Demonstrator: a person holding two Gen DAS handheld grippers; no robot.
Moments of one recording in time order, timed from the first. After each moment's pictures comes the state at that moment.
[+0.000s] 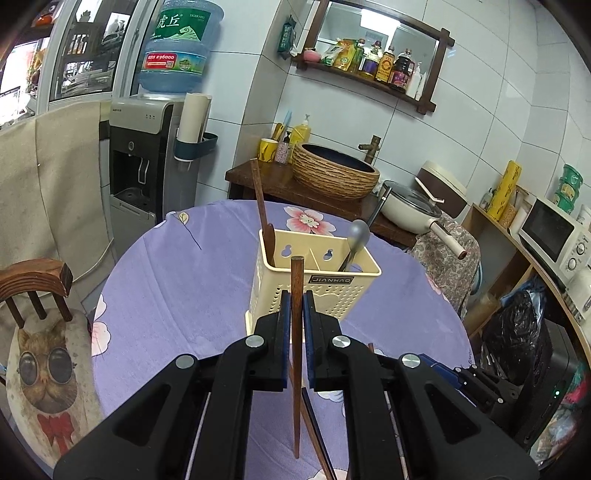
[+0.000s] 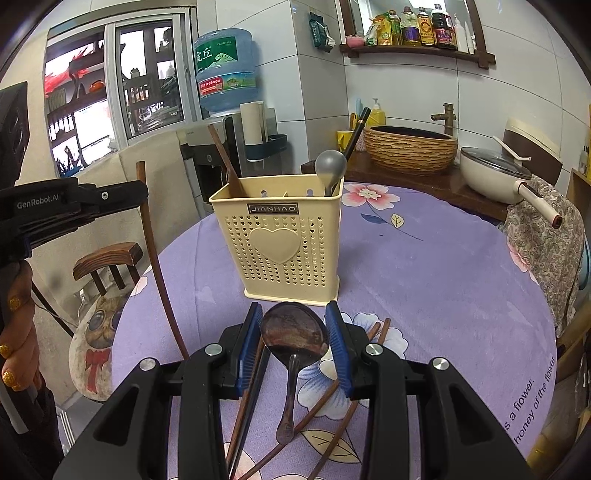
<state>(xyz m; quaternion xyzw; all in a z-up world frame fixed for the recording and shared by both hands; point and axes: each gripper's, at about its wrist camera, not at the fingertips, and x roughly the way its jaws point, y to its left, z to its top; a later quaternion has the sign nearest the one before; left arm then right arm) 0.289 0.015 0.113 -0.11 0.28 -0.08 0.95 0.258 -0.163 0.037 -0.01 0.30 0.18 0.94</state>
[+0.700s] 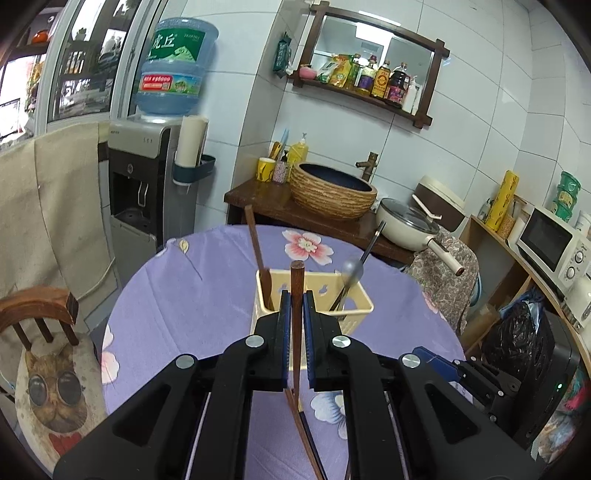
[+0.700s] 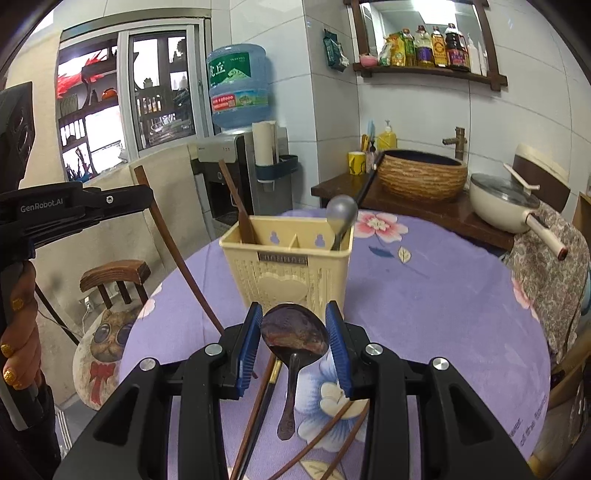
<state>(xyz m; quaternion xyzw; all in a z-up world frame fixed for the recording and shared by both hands) 0.298 0.017 0.157 -0.10 0.25 -0.08 0.96 0.276 -0.156 0.083 -0.01 0.26 0.20 0.95</state>
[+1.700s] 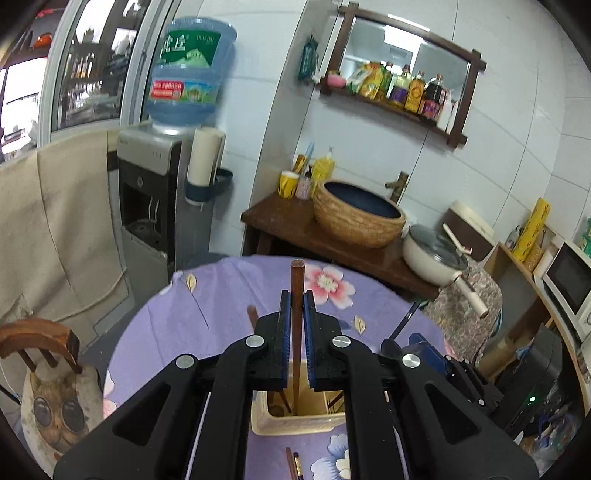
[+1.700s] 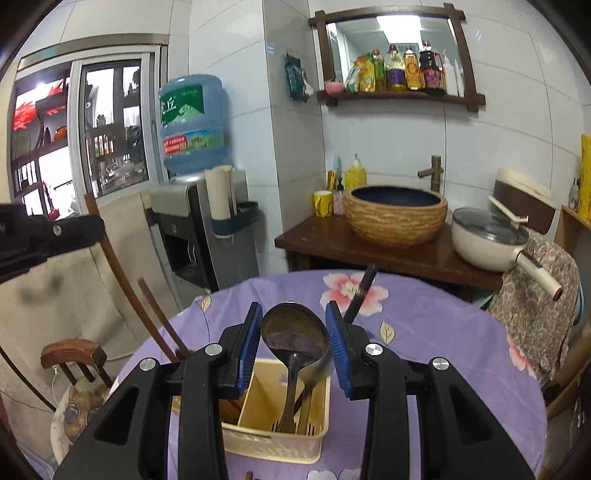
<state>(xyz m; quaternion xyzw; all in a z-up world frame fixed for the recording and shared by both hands) 0.406 0.022 0.194 -0.12 0.27 -0.03 0.96 0.393 -0.136 0.107 0.01 0.22 0.12 0.97</state>
